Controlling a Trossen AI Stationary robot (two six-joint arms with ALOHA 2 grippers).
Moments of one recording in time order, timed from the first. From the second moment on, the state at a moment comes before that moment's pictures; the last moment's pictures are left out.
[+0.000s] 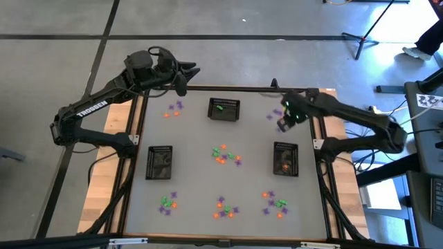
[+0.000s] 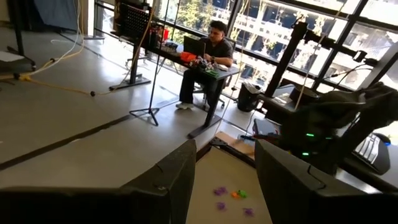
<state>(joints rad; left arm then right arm) 0.55 1.14 1.23 -0.18 0.04 -0.29 -0.56 1.17 0.92 -1.06 0.13 0.39</state>
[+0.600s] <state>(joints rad) 0.55 1.14 1.23 -0.26 0.11 -0.31 -0.77 1.52 0.76 -0.81 0.01 0.29</state>
